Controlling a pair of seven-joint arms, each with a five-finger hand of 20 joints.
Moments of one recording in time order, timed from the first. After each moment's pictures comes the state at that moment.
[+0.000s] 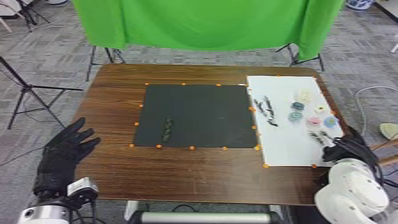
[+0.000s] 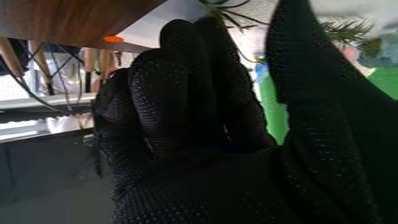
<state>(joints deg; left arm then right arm) 142.4 -62.1 -100.7 -134.0 53.7 24.3 10.4 -107.4 -39.2 75.4 -119.9 -120.4 6.4 71.9</state>
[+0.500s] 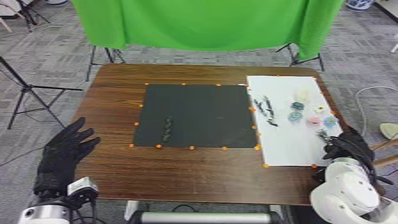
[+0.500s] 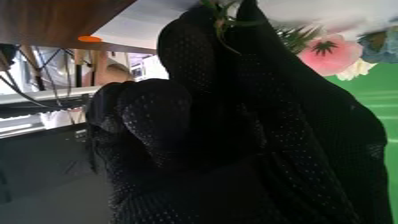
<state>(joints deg) 142.1 -62.0 -100.4 -133.7 53.5 24.3 10.8 -102.9 -36.9 68.5 -115.7 -124.1 13.2 71.9</state>
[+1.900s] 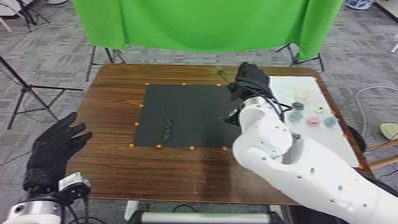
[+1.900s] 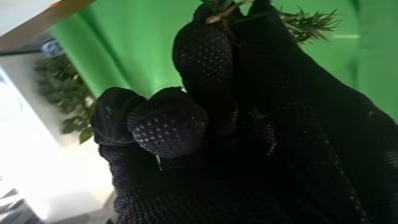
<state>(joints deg) 141.6 -62.7 -103.8 -134.3 53.9 23.5 8.9 -57.2 -57.0 34.0 -109.7 -124.0 9.7 62.5</state>
